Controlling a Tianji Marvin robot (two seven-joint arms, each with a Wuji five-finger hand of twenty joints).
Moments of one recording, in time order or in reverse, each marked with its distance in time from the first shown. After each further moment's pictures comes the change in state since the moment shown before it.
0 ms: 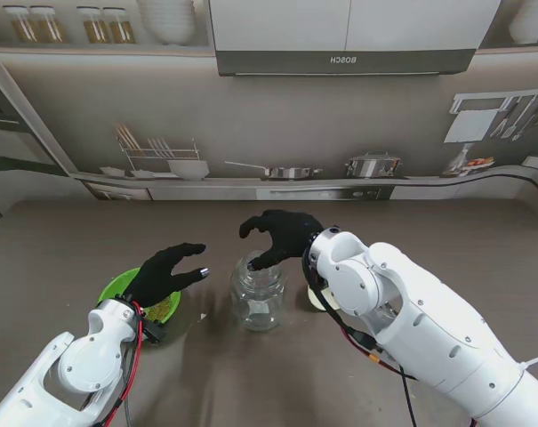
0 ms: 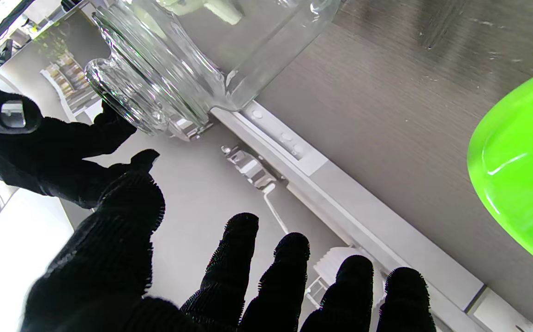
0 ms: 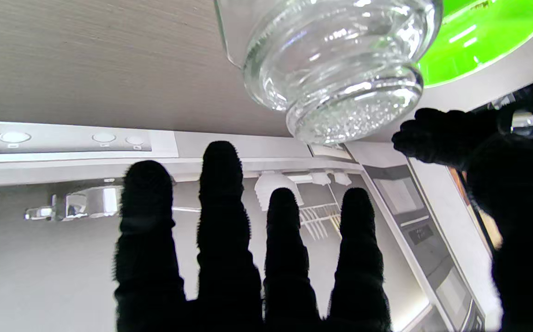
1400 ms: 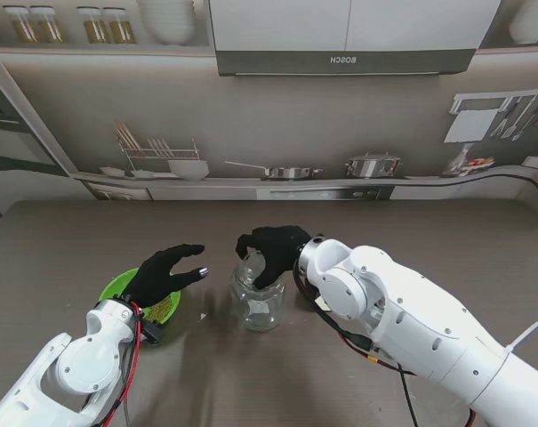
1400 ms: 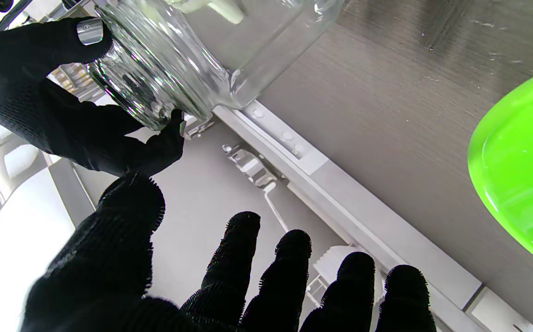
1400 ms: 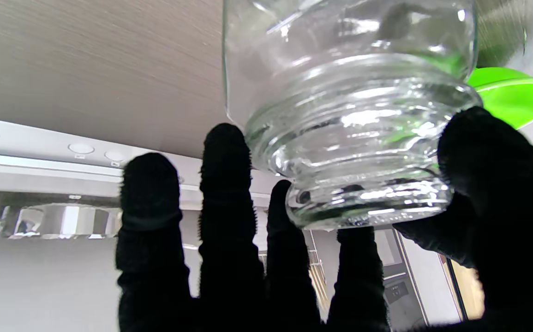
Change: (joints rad) left arm 0.013 0.001 -0.010 -0.021 -0.008 0.011 -0.008; right arm 0.094 0.002 -0.150 0.111 -0.054 -0.080 -0.014; left_hand 0.000 0.000 0.000 0.000 0.013 0.011 0.001 0.000 0.027 0.012 0.002 0.000 0.024 0.012 0.000 0.000 0.016 0.000 0.000 0.000; right_hand 0.136 -0.102 0.008 0.045 -0.104 0.001 0.412 0.162 0.015 -0.007 0.269 0.197 0.162 -0.045 0.227 0.076 0.175 -0.052 0.168 0.016
